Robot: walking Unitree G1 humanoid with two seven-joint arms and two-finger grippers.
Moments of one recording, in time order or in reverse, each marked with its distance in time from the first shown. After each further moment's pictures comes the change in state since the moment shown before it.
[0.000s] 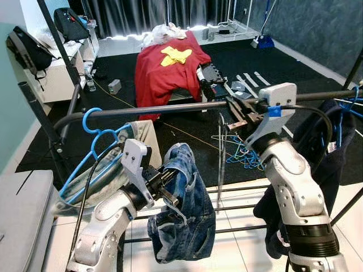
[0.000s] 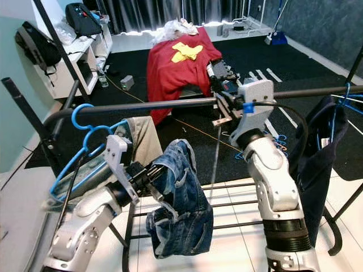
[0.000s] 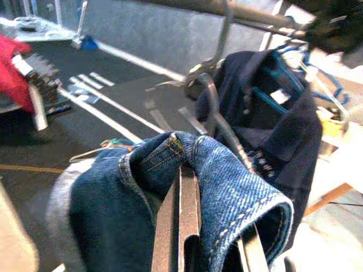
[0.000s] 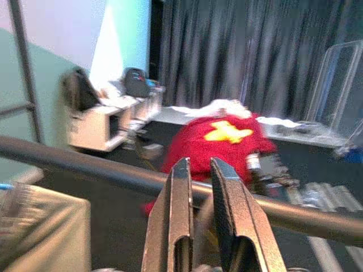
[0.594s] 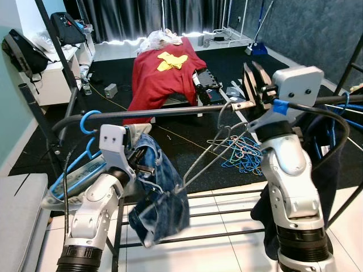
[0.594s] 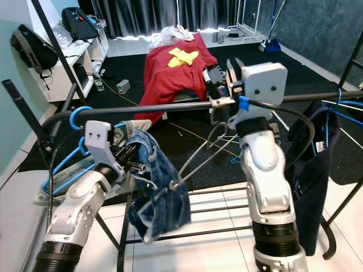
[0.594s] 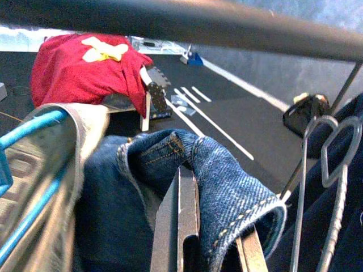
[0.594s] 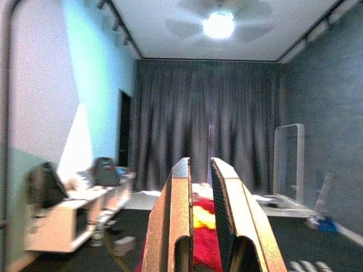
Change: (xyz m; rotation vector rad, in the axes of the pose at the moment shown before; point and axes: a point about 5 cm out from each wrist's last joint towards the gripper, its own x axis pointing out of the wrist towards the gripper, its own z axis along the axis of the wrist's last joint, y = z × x) left arm -0.002 0.060 0.019 0.053 -0.040 0.457; right arm 0.013 0.024 0.043 0.081 -0.336 -0.135
